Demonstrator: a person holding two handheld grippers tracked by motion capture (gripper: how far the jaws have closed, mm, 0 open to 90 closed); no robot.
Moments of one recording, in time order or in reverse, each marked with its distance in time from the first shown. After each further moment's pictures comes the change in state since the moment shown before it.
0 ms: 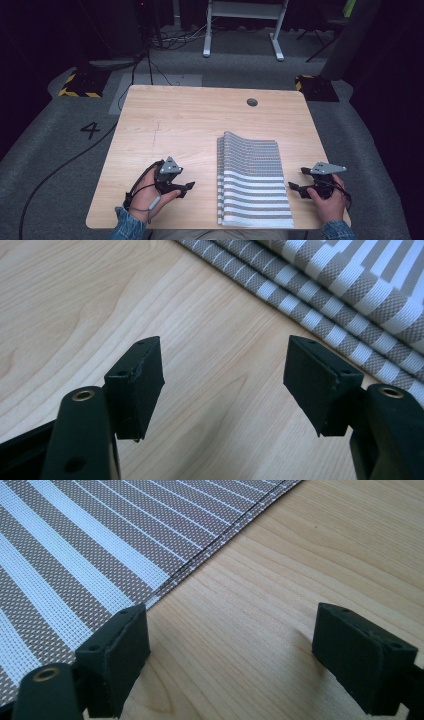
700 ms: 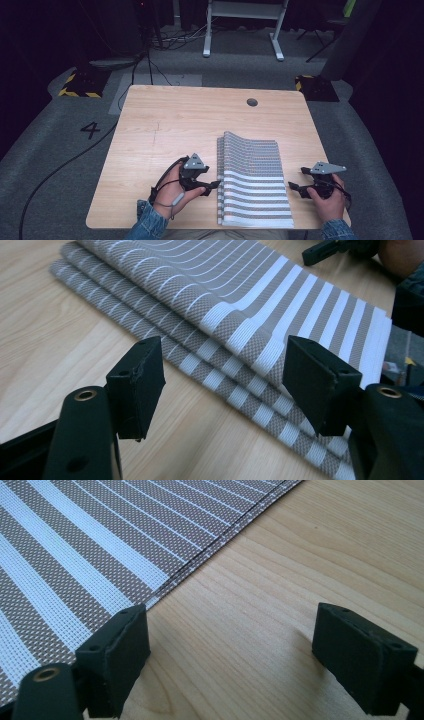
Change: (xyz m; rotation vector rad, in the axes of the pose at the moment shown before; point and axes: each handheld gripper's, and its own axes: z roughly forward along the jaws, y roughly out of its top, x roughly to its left) left arm -0.036 0.045 0.040 -0.050 -0.158 -0.001; right arm 0.000 0.000 0.000 -0.001 0.000 0.000
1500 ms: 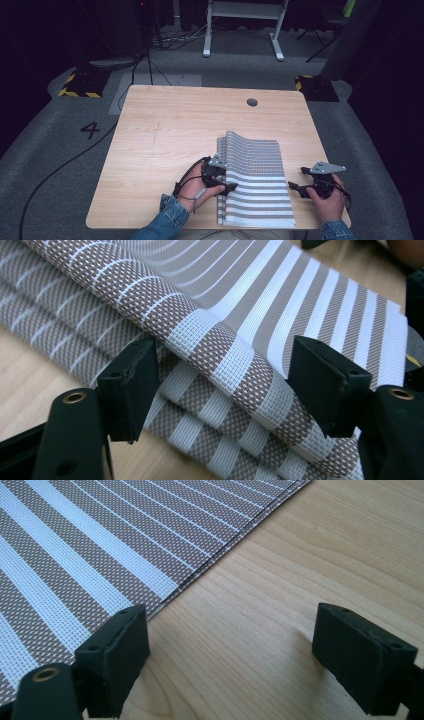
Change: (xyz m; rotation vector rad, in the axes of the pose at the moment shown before) left arm -0.004 0.011 0.059 0.068 -0.068 0.012; right arm 0.000 0.000 0.000 0.000 -0.004 0.001
